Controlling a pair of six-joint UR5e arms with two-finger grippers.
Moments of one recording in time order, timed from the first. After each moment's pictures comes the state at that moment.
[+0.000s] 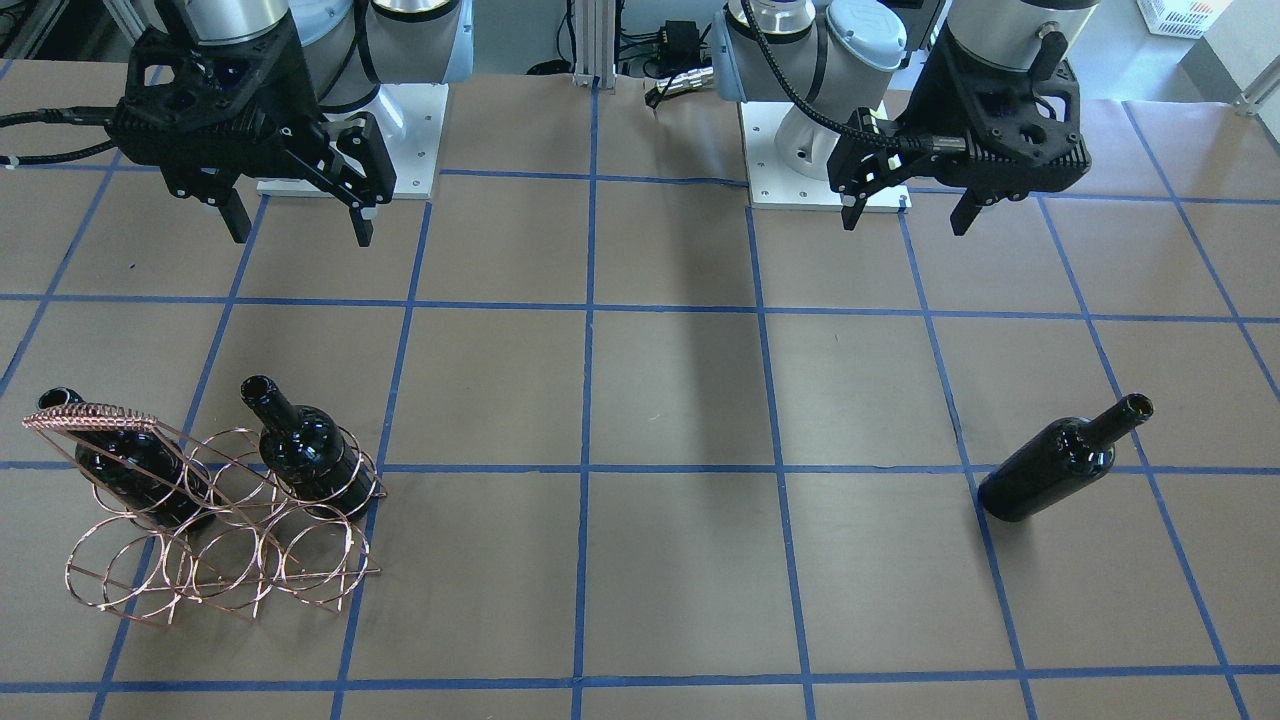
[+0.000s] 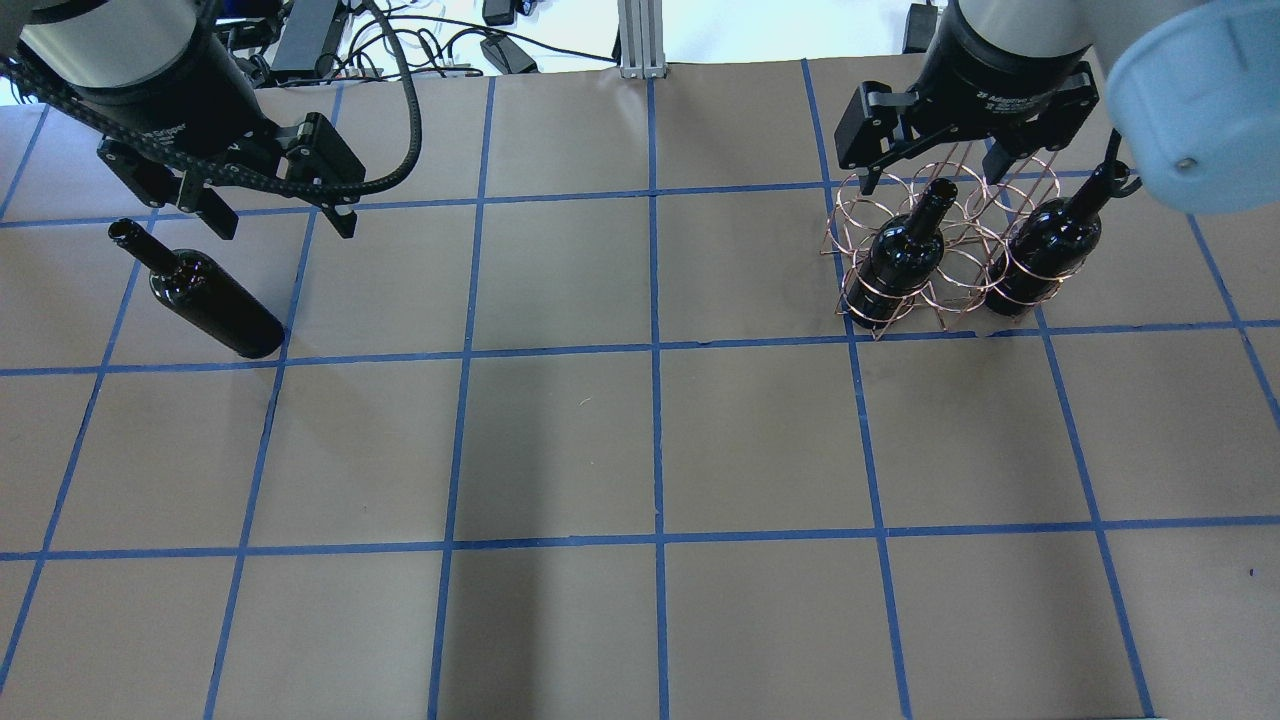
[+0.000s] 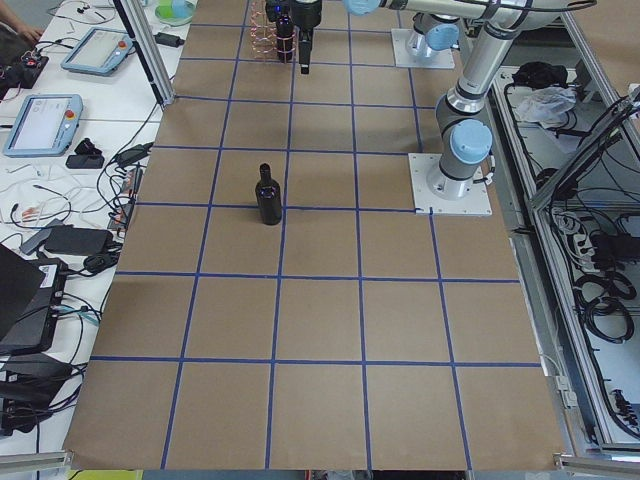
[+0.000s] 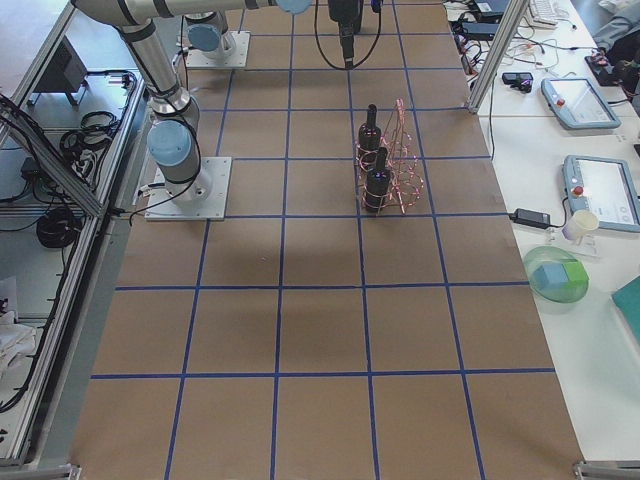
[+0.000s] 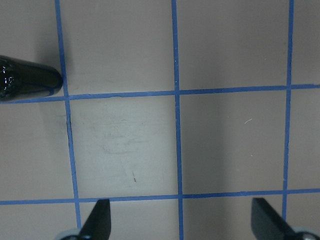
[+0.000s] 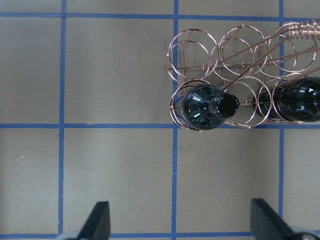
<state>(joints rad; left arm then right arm) -1.54 -1.53 -1.50 -1.67 1.58 0.06 1.64 -1.60 1.55 -1.66 -1.61 0.05</state>
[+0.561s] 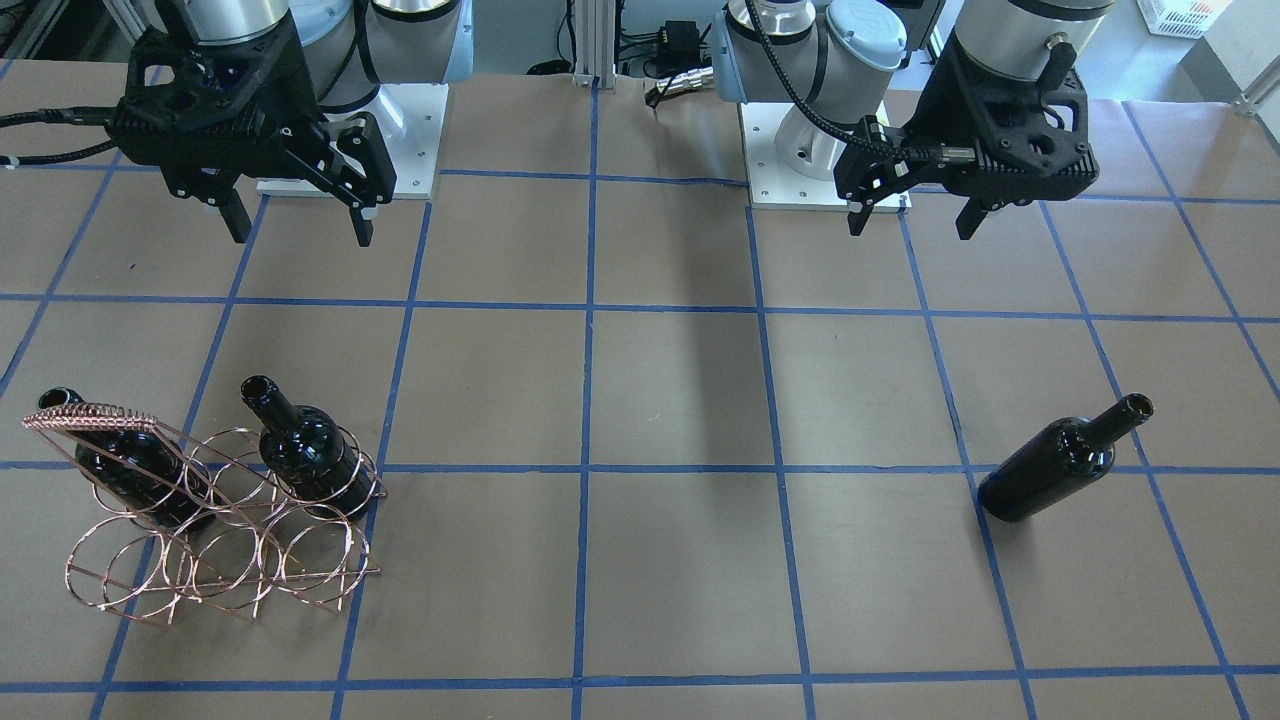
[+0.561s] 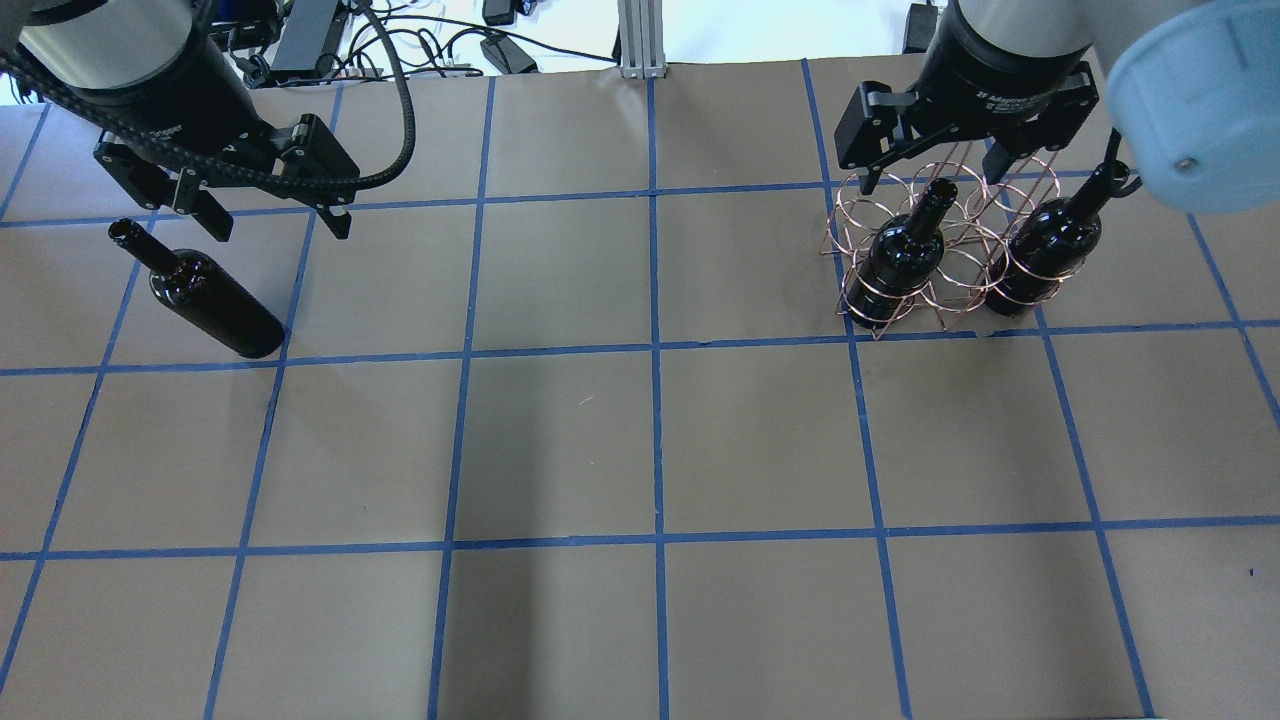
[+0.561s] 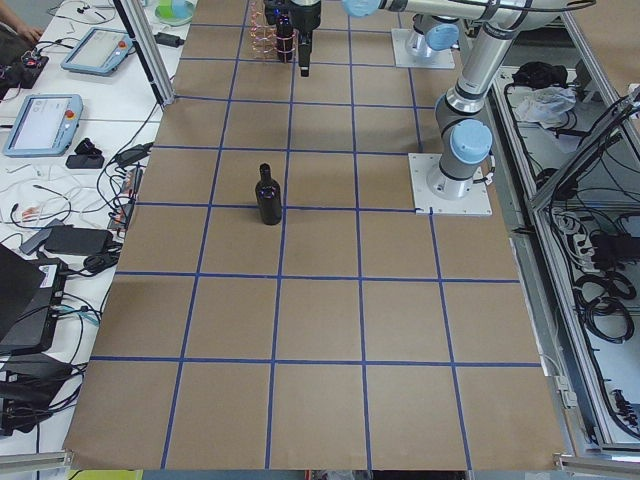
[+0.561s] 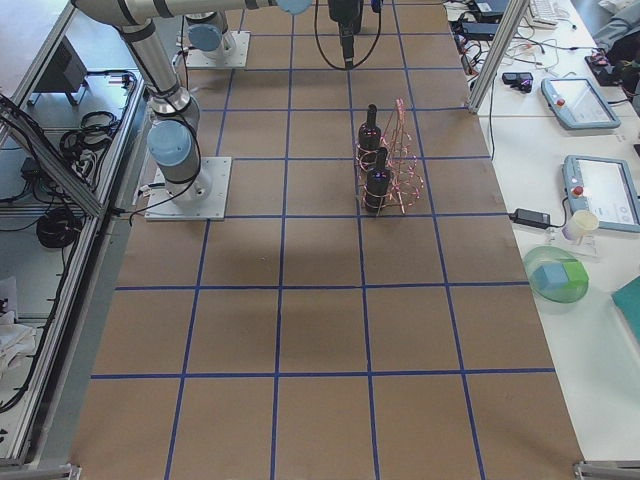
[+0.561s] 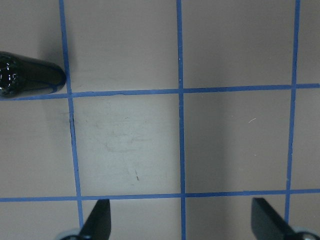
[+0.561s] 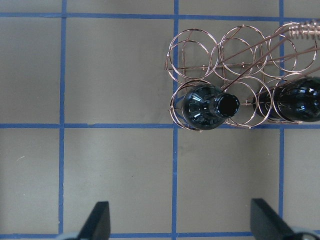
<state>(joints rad) -1.53 -1.54 -1.50 -1.67 1.59 0.06 1.64 -1.60 1.55 -1.66 -1.61 0.05</state>
